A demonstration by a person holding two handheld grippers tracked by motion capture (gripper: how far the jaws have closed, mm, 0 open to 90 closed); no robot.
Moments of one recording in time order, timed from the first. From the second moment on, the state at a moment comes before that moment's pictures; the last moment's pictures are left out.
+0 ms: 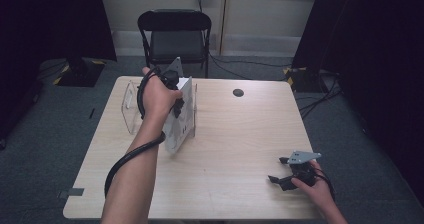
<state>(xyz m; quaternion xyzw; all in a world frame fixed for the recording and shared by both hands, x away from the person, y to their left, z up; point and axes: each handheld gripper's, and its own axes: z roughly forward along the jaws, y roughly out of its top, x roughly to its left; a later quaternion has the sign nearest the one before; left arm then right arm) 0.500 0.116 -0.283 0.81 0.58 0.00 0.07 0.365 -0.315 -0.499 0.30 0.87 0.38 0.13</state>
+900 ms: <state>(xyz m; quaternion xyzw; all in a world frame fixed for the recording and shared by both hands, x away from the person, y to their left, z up) 0.511 0.115 -0.288 0.80 0.60 0.00 0.08 0.365 -0.316 -0.499 0.30 0.87 0.38 0.13</state>
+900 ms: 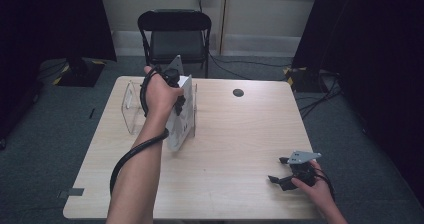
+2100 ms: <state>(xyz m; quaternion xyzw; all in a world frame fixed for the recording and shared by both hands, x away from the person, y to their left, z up) 0.524 0.109 -0.288 0.79 0.61 0.02 0.08 0.365 -0.316 -0.499 0.30 0.87 0.38 0.13</state>
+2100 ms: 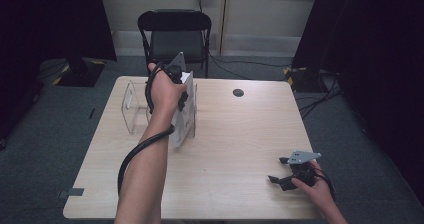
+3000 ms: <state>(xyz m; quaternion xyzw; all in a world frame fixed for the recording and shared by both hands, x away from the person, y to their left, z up) 0.536 0.102 -0.288 0.78 0.63 0.03 0.08 0.365 -0.316 -0.499 0.30 0.87 0.38 0.13</state>
